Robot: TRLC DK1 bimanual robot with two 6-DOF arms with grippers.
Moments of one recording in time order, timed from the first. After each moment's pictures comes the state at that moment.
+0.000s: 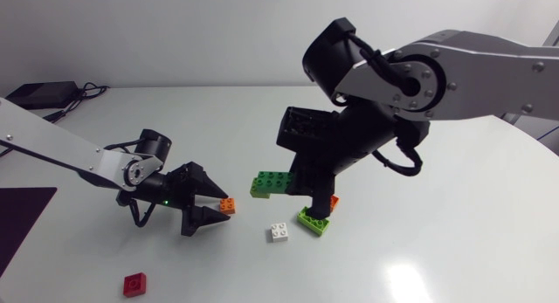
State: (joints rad) left arm -0.14 1.90 0.83 -0.10 0.79 1.07; right arm 0.69 1.51 1.26 -0.75 -0.22 -0.67
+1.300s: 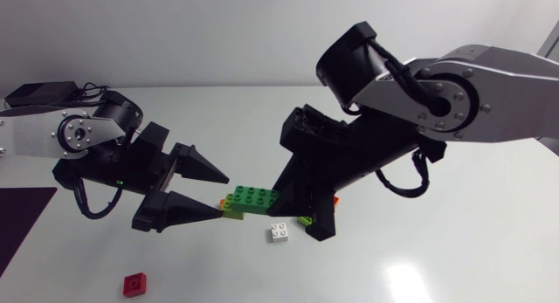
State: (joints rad) left arm -0.16 1.48 0.89 -0.70 1.13 1.13; right arm 0.70 1.43 1.16 -0.68 -0.52 -0.56
